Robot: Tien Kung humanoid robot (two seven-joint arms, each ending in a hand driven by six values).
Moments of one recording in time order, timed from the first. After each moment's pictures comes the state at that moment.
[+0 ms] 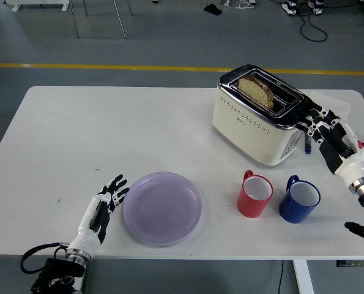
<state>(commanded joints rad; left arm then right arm) -0.07 0.09 -0.92 -1.03 0.89 0.17 -0.52 0.14 -0.19 1.43 1.45 -0.92 0.00 -0.01</state>
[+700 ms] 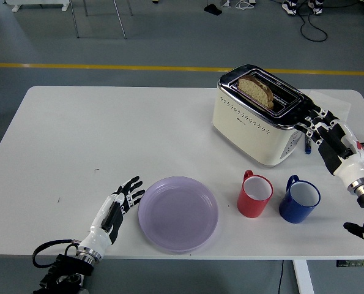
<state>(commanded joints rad) -0.11 0.09 -0.85 -1.03 0.87 0.12 -0.51 0.14 -0.18 1.43 1.45 -0.92 0.00 -0.01</state>
